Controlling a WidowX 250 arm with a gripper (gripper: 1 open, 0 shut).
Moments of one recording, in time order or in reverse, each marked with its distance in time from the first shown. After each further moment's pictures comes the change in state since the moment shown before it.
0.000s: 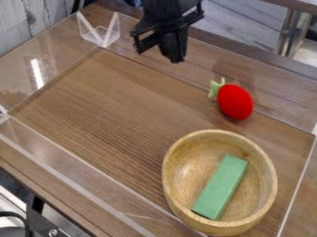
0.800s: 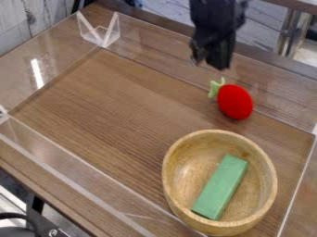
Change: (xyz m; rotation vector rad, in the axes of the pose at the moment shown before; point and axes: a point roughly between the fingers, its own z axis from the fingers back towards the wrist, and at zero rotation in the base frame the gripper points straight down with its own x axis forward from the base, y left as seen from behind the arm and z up) arm -0.049 -0.043 -0.027 0.021 -0.045 0.168
